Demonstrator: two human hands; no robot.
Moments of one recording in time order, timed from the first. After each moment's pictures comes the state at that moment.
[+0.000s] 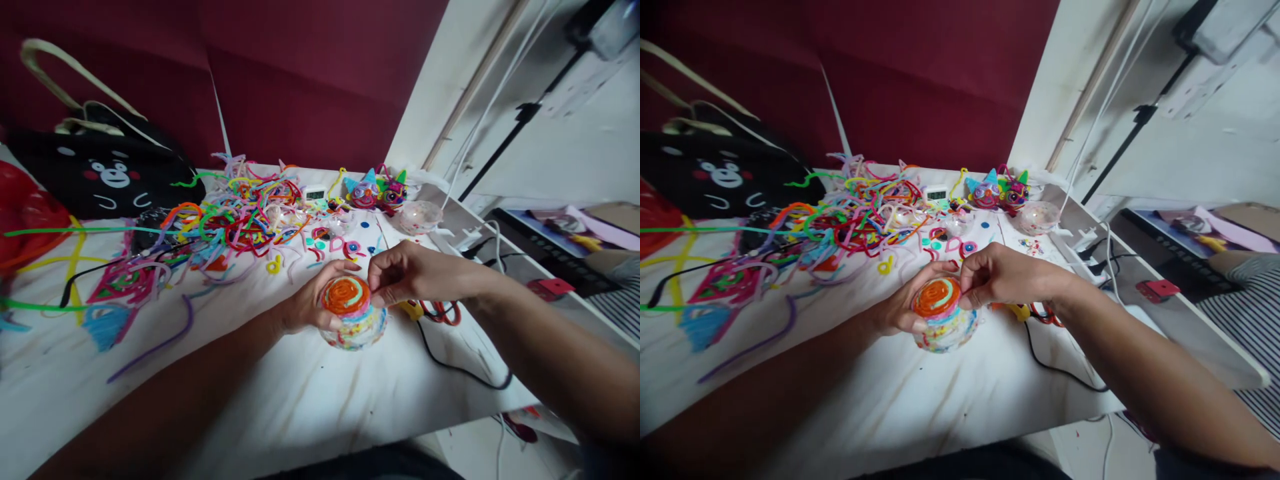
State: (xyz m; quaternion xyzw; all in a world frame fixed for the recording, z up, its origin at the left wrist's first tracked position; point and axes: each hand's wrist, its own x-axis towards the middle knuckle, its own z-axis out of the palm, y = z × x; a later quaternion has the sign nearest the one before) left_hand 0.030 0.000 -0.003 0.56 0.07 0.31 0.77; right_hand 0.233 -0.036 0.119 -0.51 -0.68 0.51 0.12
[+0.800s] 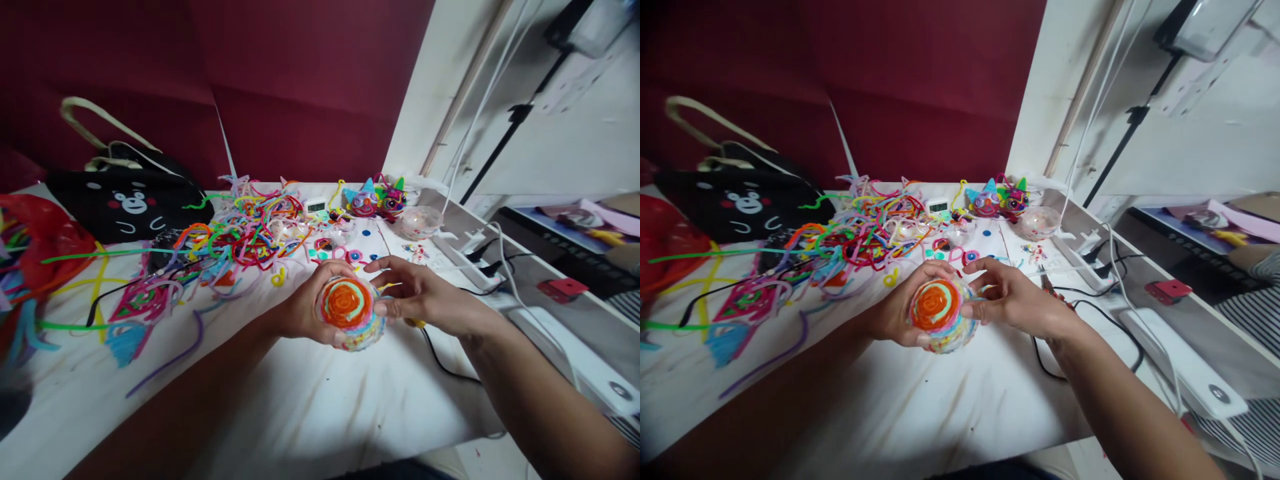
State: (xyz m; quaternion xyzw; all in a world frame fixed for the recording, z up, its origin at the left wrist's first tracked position) left_hand 0.019 0.014 0.014 0.75 0.05 0.37 0.55; right_hand 0.235 -0.064 0.092 -0.50 -0.55 0.58 0.33
